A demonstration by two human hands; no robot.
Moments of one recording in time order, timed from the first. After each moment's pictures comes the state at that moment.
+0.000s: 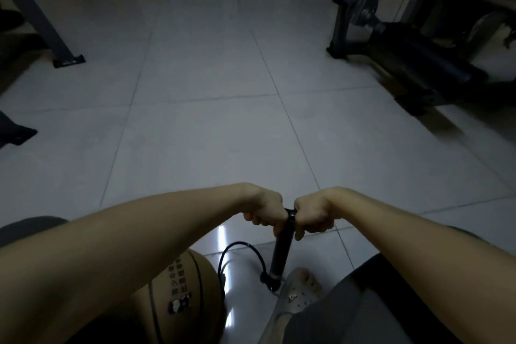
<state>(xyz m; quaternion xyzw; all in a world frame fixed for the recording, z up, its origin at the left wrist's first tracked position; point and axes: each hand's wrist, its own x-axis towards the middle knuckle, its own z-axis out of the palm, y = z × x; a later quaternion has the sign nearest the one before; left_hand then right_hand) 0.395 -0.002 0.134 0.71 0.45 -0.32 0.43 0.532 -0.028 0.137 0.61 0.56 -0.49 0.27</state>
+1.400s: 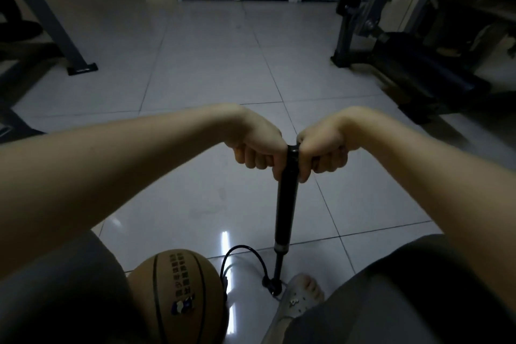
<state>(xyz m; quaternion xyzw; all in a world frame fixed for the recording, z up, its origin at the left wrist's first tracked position) 0.376 0.041 0.275 0.72 0.45 -0.25 0.46 0.528 0.020 0.278 0.61 0.59 -0.48 0.24</state>
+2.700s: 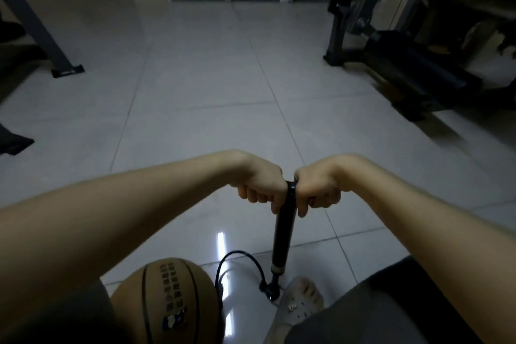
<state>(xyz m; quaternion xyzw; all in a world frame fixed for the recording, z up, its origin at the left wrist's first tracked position) 0.392 0.028 0.202 0.73 0.45 -0.28 0.44 0.534 -0.002 0.209 0.63 0.58 -0.47 0.24</state>
